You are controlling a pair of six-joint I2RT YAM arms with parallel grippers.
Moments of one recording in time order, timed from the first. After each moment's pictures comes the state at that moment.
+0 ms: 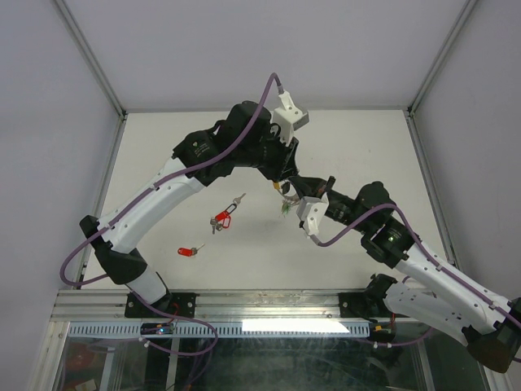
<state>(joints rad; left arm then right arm) -0.92 1.62 1.93 -0.85 0.18 -0.14 0.81 0.79 0.72 0.09 -0.27 -0.95</state>
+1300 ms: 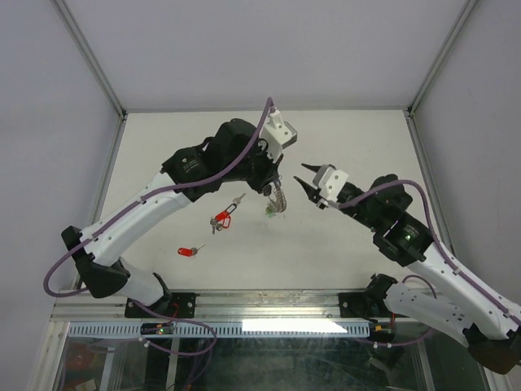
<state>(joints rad) -0.92 1.49 1.71 -0.79 0.06 0.01 0.81 0.74 0.83 -0.05 -0.17 -0.60</state>
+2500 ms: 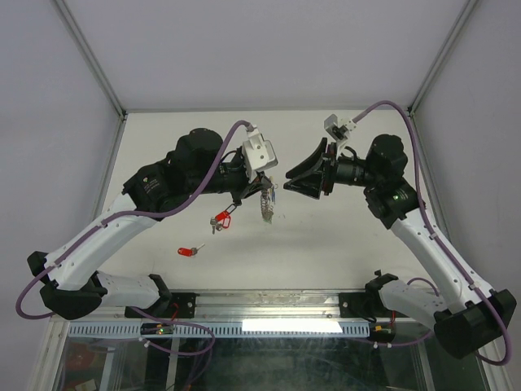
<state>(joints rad) -0.92 1.24 1.55 -0.70 0.27 0.26 0.44 1.03 1.01 -0.01 -0.97 0.35</state>
